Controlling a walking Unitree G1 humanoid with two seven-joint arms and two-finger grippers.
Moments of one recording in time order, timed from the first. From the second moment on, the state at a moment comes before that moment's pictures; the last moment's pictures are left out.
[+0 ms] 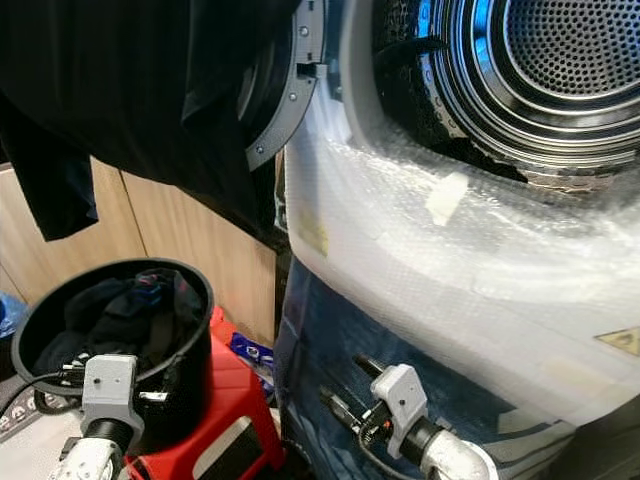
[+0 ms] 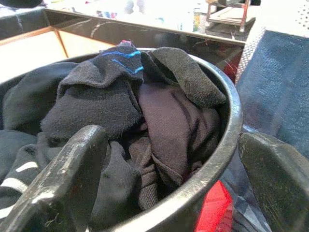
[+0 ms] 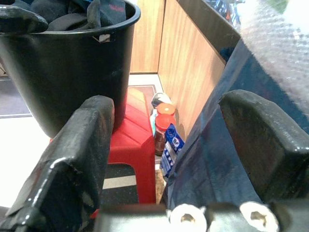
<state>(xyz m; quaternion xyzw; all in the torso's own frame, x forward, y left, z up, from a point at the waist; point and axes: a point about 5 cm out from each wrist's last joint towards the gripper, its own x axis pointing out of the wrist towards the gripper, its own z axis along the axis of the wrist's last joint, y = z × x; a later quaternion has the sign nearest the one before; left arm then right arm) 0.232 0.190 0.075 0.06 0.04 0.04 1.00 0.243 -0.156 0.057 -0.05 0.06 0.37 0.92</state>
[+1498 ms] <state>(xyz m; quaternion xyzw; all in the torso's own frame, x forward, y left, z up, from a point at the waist) 0.234 0.198 0.076 0.06 0.05 0.05 1.00 0.242 -0.153 0.057 -0.04 0.06 0.36 0.93</state>
